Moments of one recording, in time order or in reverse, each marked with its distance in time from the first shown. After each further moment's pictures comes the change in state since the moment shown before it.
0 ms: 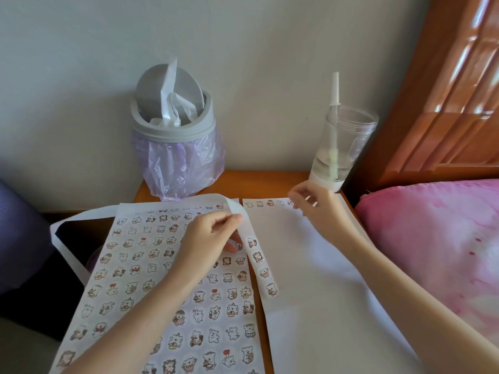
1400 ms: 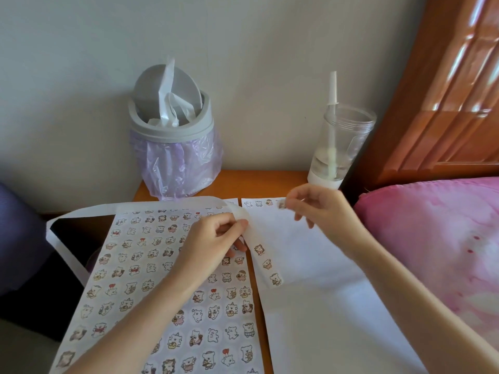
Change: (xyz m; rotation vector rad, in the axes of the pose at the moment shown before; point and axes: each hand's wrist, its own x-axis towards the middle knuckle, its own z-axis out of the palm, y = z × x) left_hand -0.004 0.006 0.003 0.029 -0.066 0.021; right_hand -0.022 -0.028 -0.015 0.259 -0.124 0.037
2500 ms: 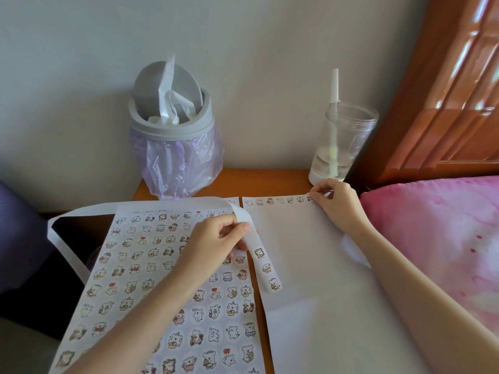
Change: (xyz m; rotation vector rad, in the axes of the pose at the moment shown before) left_hand -0.004 0.005 0.000 0.097 -0.020 0.008; right_hand 0.044 0.069 -0.028 -0.408 0.257 0.112
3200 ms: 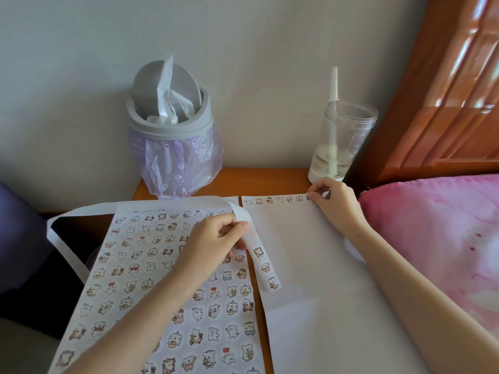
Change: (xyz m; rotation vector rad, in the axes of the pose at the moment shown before) left_hand 0.001 -0.001 0.001 0.002 -0.002 0.017; right_hand -0.003 0.000 0.002 -0.067 0.016 -0.009
